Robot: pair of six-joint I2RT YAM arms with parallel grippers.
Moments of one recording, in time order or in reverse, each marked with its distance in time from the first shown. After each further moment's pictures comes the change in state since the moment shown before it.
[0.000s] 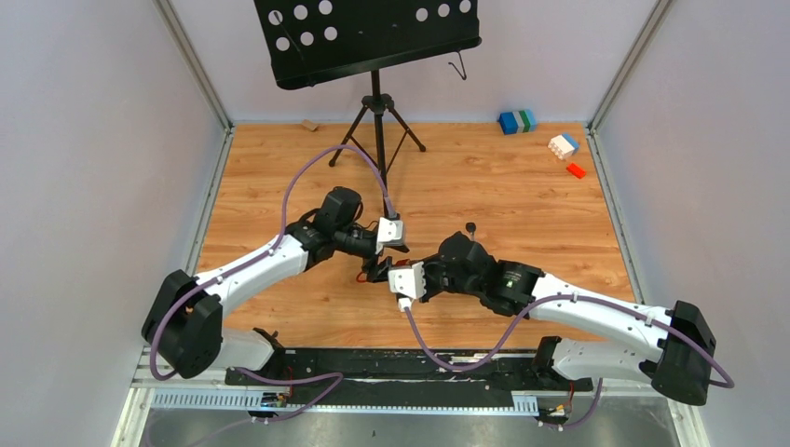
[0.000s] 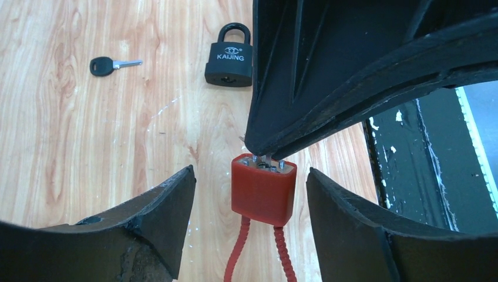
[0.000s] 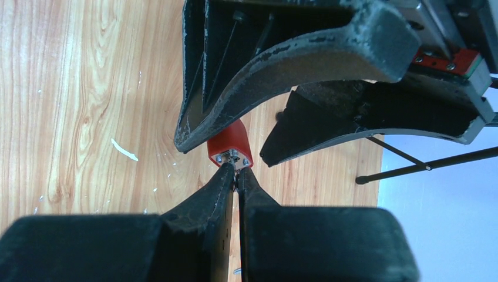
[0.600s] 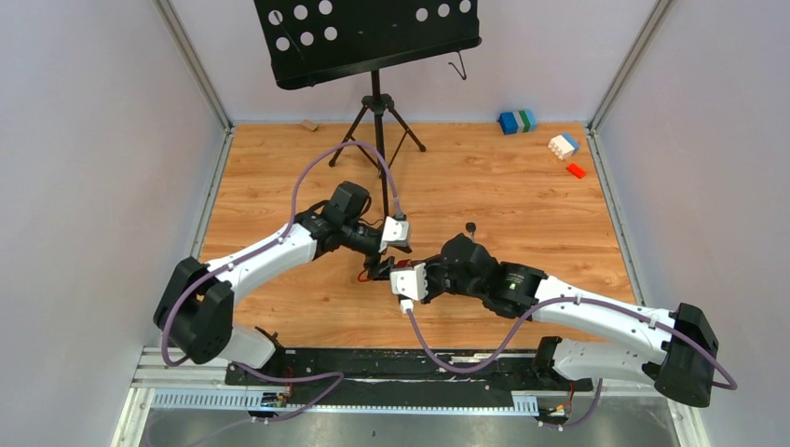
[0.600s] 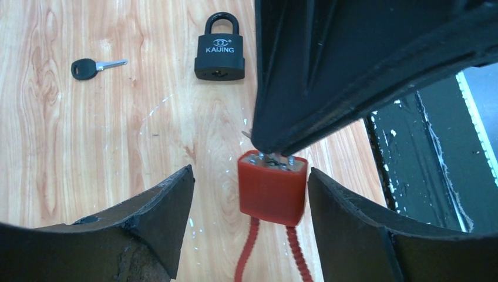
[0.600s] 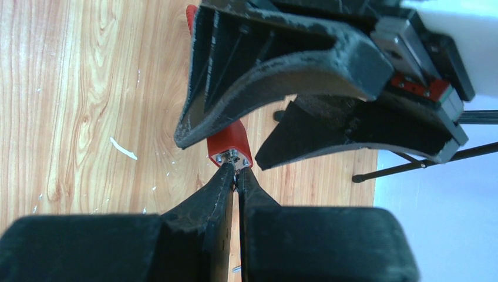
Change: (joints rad) left arm 0.003 0.072 0.074 -0.125 0.031 0.124; right arm 0.009 -0.024 -0.018 0.010 0.014 0.001
